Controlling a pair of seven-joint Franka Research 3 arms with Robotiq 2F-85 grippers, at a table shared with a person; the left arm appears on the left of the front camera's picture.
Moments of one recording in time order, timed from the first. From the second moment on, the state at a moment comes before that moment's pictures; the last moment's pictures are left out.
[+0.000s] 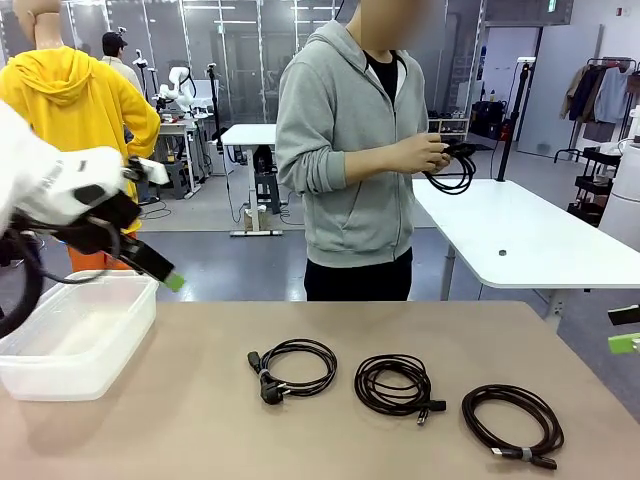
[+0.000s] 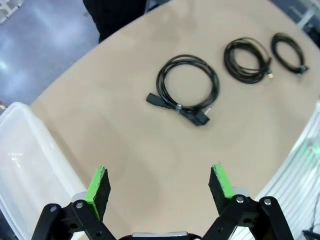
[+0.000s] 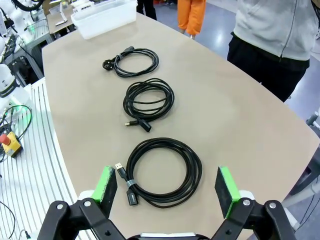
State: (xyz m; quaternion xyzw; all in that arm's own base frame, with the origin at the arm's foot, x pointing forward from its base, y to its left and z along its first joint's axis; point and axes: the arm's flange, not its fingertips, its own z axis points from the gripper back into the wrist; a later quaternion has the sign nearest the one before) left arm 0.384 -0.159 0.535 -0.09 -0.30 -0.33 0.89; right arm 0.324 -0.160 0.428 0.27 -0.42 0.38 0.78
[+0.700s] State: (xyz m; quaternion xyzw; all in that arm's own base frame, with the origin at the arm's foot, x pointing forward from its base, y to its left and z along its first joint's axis) left arm 0.384 -0.198 0.522 -0.03 -0.30 -0.33 0.90; right arm 0.324 -0.160 0.428 0.27 -0.42 0.38 0.78
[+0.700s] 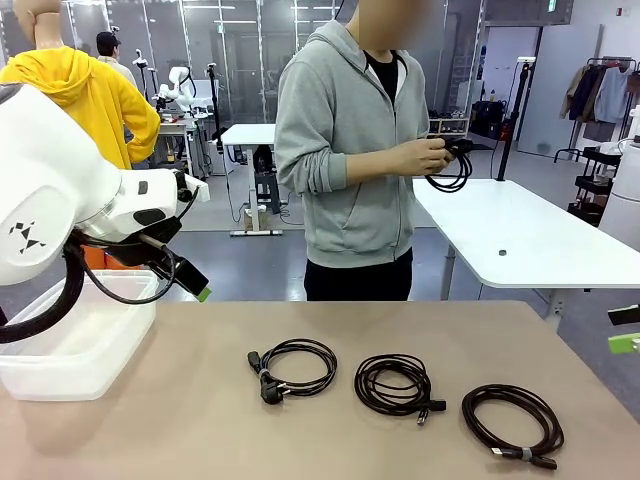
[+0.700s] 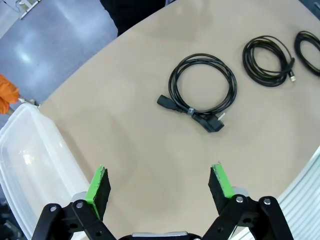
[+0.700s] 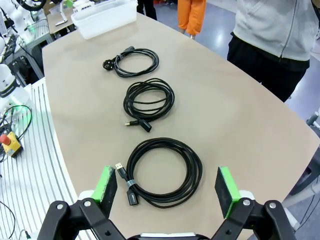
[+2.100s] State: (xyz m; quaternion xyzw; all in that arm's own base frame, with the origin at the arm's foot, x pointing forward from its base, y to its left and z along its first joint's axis) left arm 0.474 -0.346 0.383 -0.01 -0.13 -0.26 0.96; right arm 0.324 -0.160 0.428 0.27 -0.42 0.38 0.78
